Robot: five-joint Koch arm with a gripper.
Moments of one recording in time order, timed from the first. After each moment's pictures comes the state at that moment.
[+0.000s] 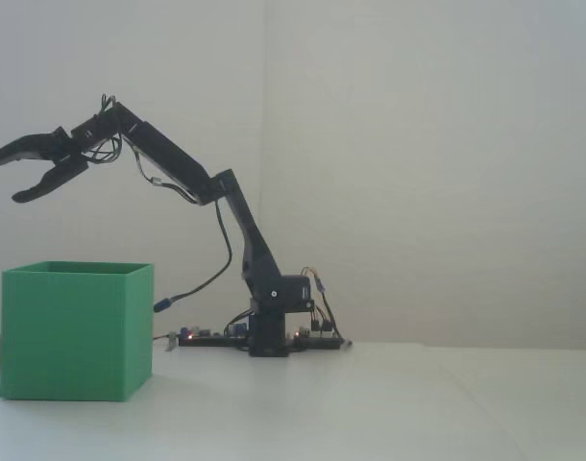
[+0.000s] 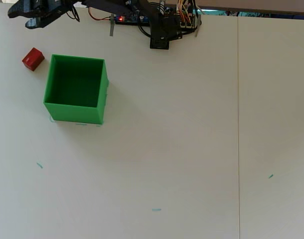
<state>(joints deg) 75.0 64.8 24.2 72.2 6.5</state>
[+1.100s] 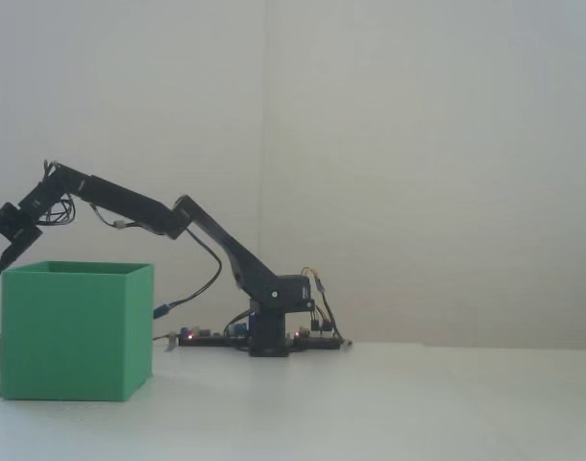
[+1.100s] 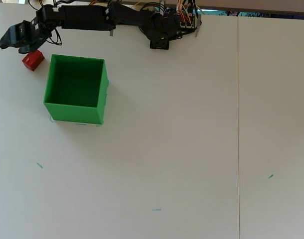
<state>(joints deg) 71.8 39.1 16.6 65.5 -2.1</state>
